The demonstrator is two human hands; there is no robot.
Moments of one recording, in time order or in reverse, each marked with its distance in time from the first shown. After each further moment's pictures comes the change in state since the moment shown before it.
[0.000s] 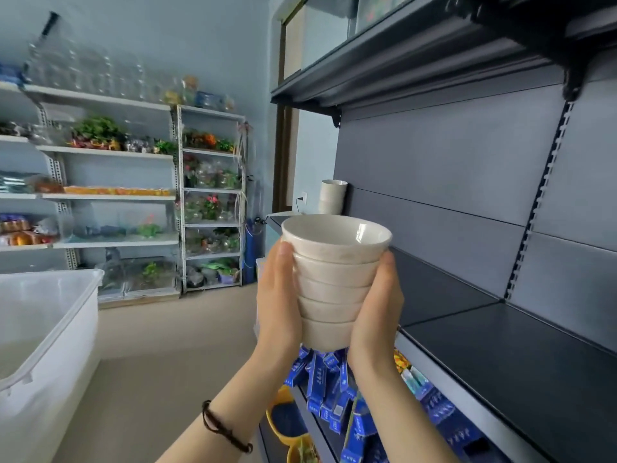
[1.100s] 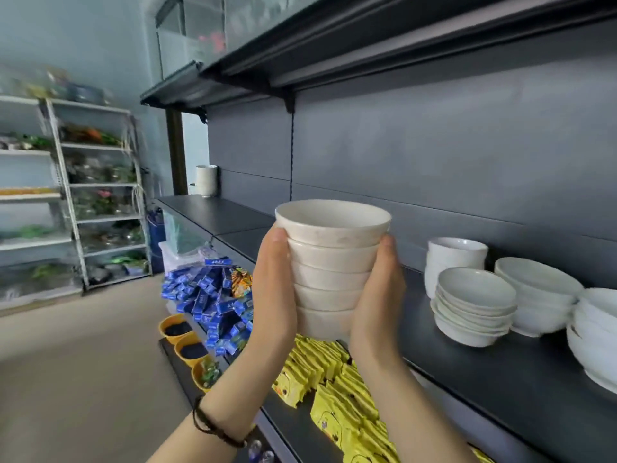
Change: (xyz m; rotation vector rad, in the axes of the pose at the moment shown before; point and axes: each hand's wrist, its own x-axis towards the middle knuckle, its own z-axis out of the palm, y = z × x) left_hand -0.550 0.164 0.218 -0.043 -0.255 -0.071; right_hand -0.343 -0.363 -0.390 -0.087 0.243 -0.120
